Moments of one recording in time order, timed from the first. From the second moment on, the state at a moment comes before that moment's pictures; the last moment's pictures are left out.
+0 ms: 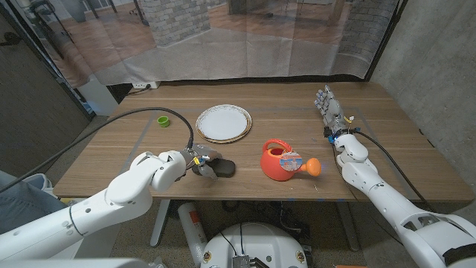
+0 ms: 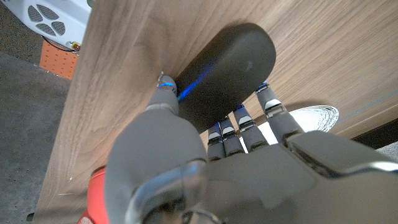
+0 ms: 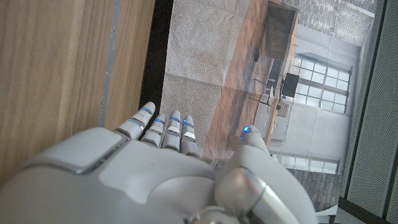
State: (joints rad) left arm 1.09 1.06 0.57 -2.31 0.88 0.48 -0.56; left_hand 0.97 0.06 0.27 -0.16 0.24 0.32 0.00 0.32 0.21 0.33 -0.08 0.33 0.22 0.43 -0.04 0.33 0.22 0.51 0.01 0.44 0.18; right arm -0.77 -0.41 -0.33 -1.08 0.68 0.46 0.05; right_hand 0.20 0.04 0.22 -0.10 0.19 0.18 0.04 0.19 0.18 0.17 0.05 0.20 0.18 0.06 0.01 0.18 0.18 0.12 -0.04 0.20 0.18
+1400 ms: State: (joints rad) left arm 1.02 1.04 0.59 -2.28 0.83 0.48 -0.51; left_hand 1.02 0.02 0.34 -0.16 0.19 0.38 0.02 0.33 0.21 0.42 -0.10 0.34 0.25 0.50 -0.05 0.34 0.24 0.55 0.01 0.47 0.18; right arm -0.80 -0.44 -0.32 -1.14 0.67 0.44 0.02; right_hand 0.20 0.04 0.21 -0.11 0.19 0.18 0.04 0.19 0.18 0.17 0.05 0.20 0.18 0.06 0.01 0.18 0.18 0.12 -0.04 0.20 0.18
